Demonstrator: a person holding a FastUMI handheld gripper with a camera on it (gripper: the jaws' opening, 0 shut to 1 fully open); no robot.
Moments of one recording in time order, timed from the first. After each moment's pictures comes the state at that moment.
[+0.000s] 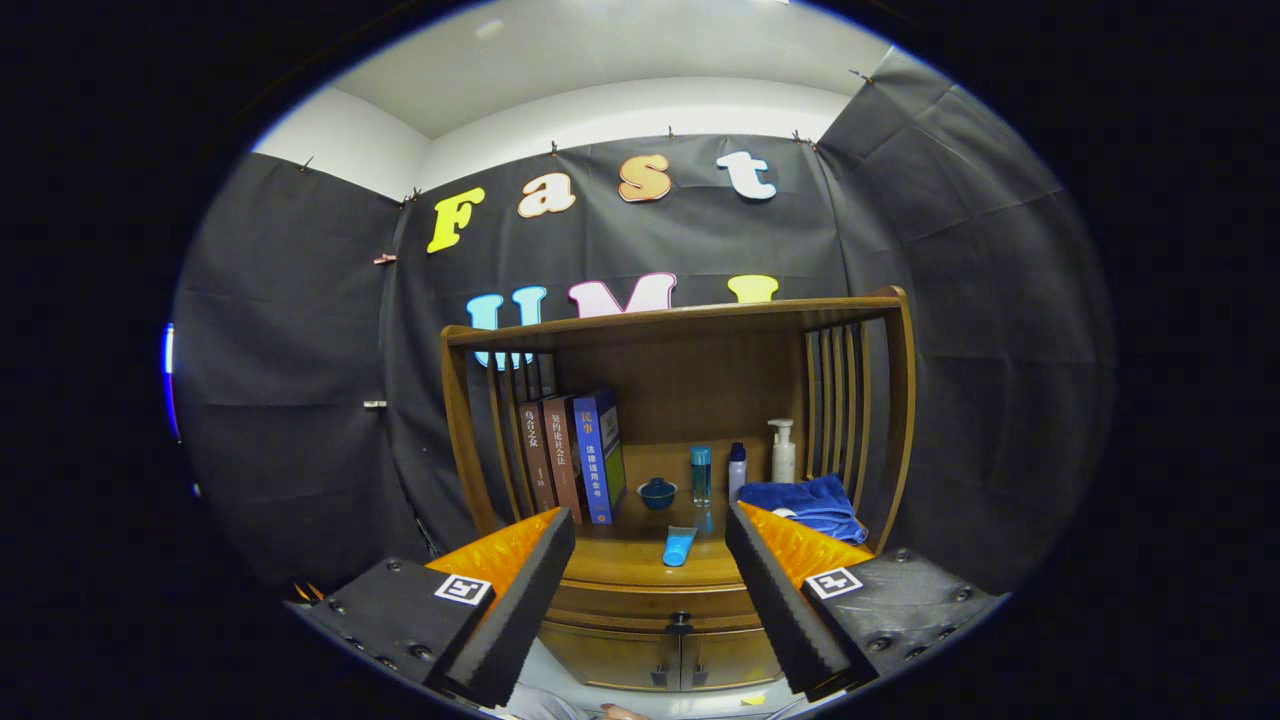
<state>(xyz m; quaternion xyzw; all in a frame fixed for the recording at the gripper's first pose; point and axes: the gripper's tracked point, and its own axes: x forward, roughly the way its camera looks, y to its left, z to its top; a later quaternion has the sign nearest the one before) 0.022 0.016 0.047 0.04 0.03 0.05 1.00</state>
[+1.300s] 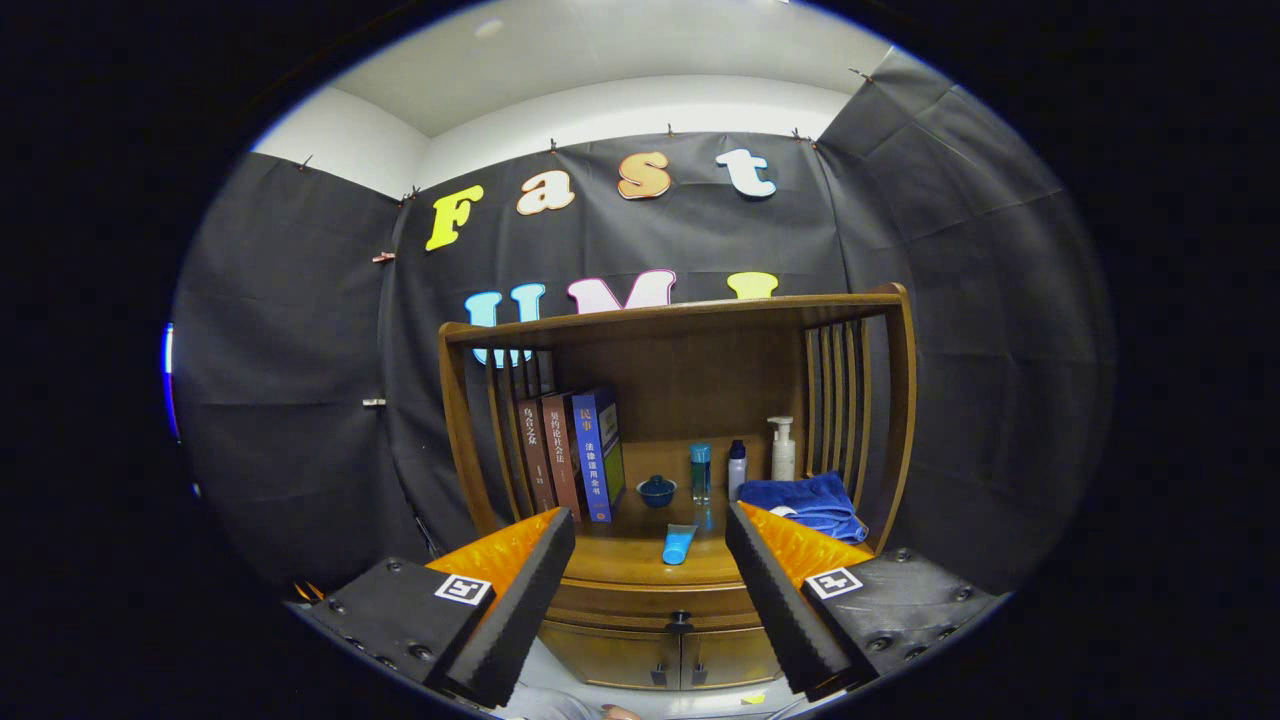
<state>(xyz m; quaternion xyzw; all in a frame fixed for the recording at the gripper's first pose) 0.023 0.017 0.044 0.04 0.03 0.05 1.00</state>
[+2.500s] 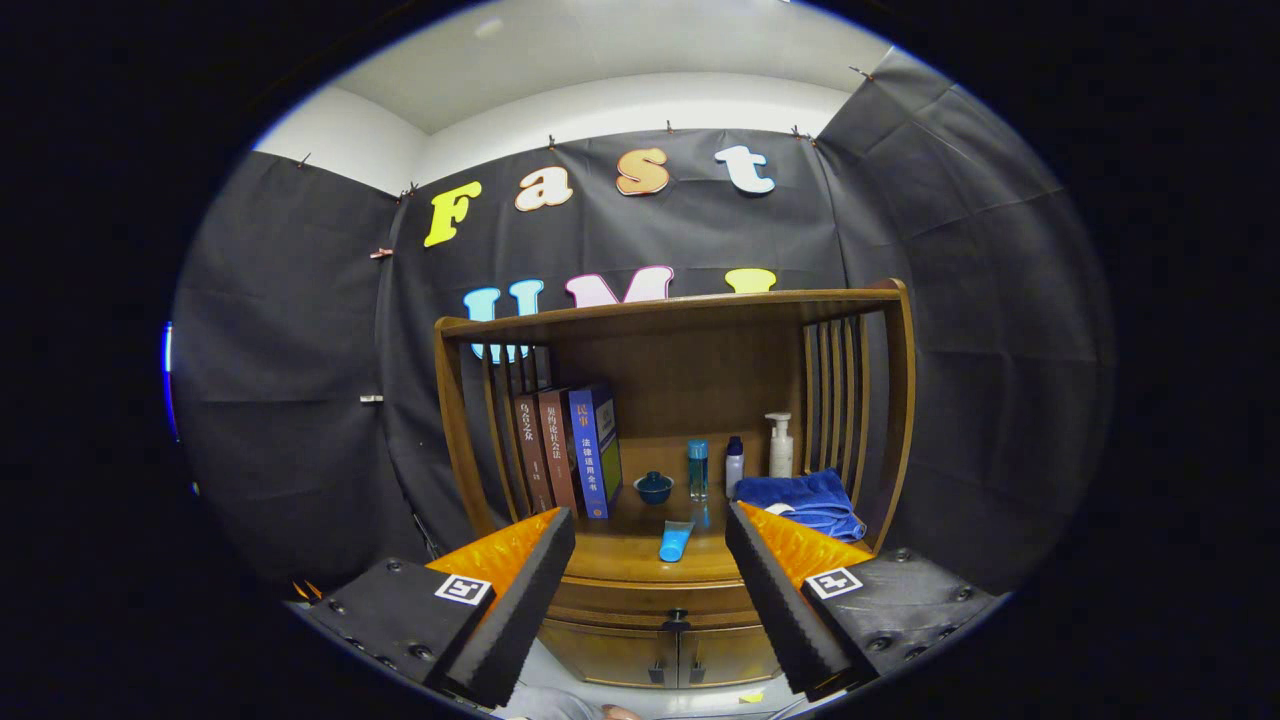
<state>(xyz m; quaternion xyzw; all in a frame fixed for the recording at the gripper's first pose) 0.025 0.016 0.040 0.04 0.04 0.04 1.00</state>
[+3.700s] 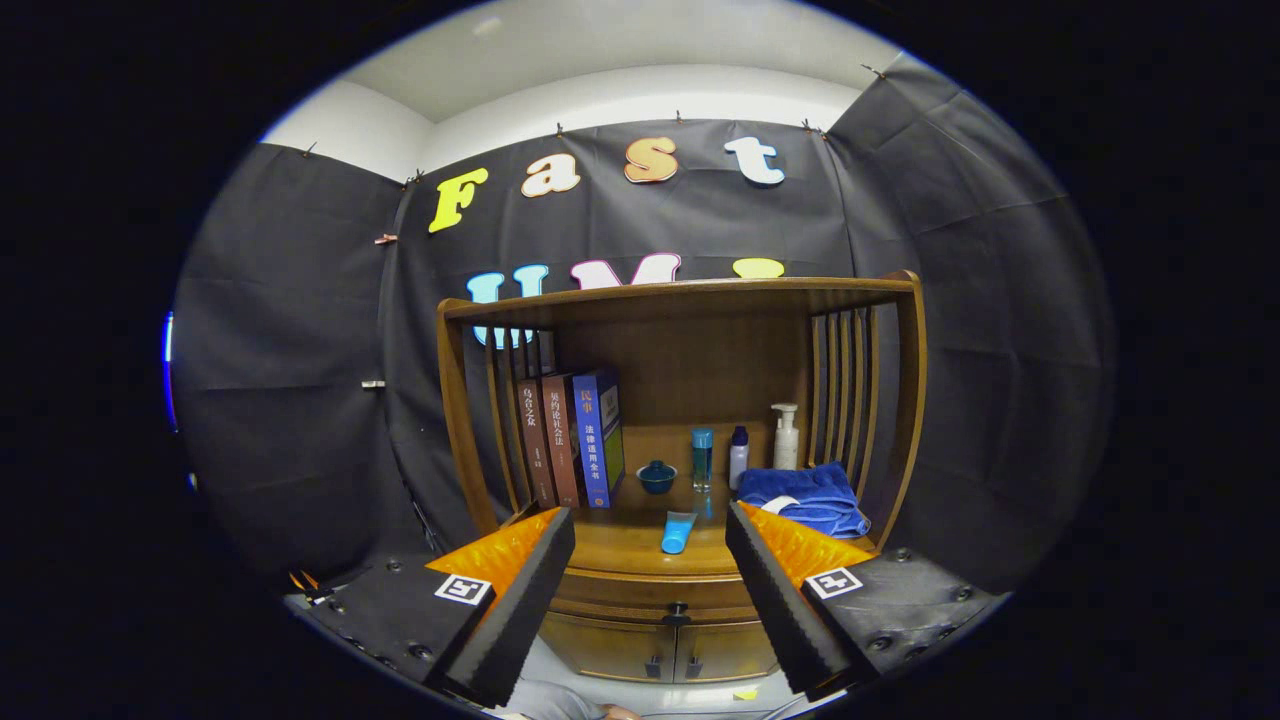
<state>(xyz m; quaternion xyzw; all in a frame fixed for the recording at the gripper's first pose) 0.030 0.023 0.028 0.02 0.06 0.05 1.00</state>
